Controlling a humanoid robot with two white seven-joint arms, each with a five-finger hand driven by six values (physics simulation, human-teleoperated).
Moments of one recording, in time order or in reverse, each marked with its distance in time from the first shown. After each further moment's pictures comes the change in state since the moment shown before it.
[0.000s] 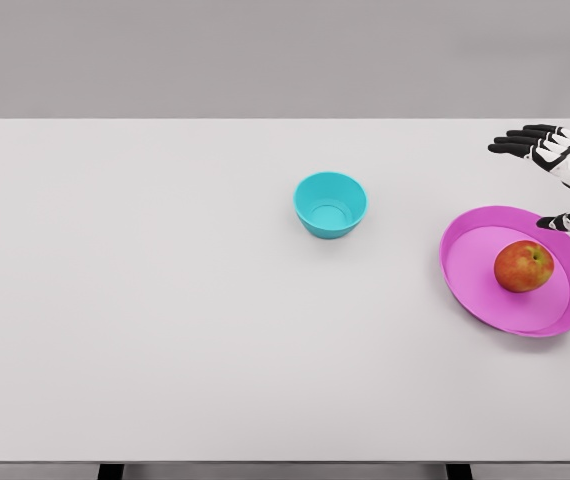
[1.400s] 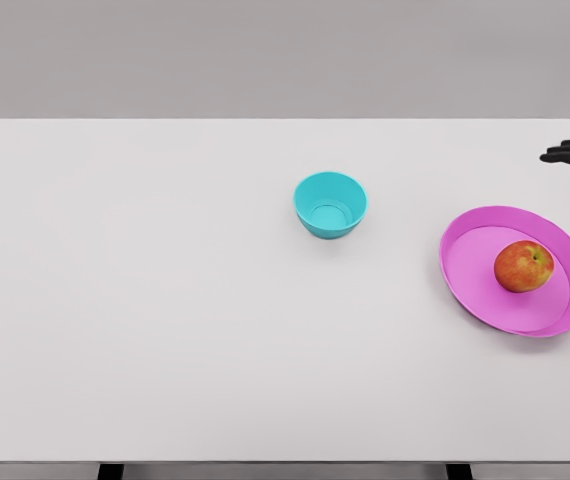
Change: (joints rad) left arm 0.000 0.001 -0.124 0.043 -0.167 0.002 0.000; right arm 0.128 -0.054 -0.238 -0.007 -0.041 -0.002 0.219
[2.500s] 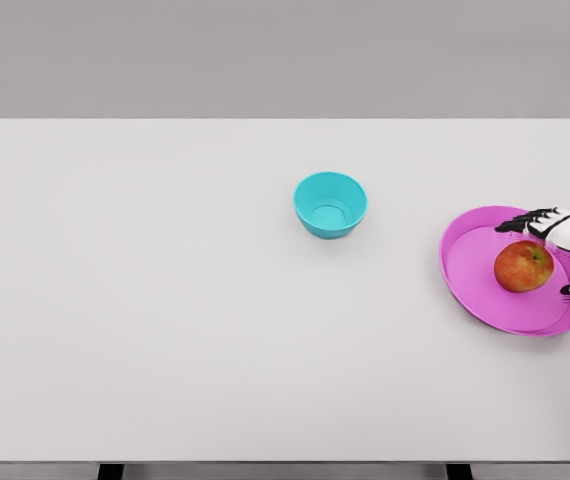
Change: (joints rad) left arm 0.000 0.000 0.000 0.000 0.000 0.000 0.000; right arm -0.153 0.084 0.301 0.193 0.100 0.000 0.070
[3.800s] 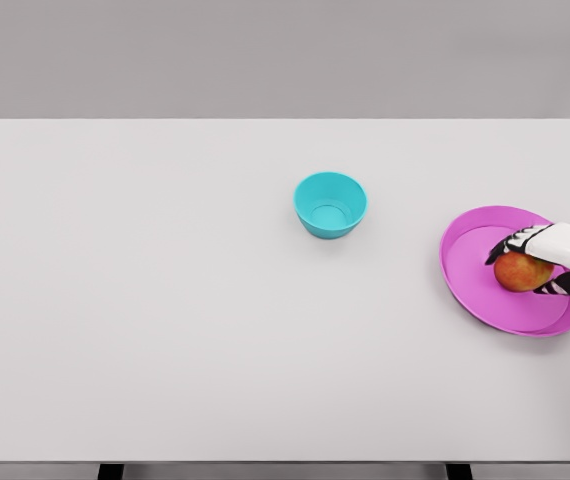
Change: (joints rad) left arm 0.000 0.000 0.000 0.000 0.000 0.000 0.000; right arm -0.091 0.025 0.141 0.056 0.036 0.001 0.002
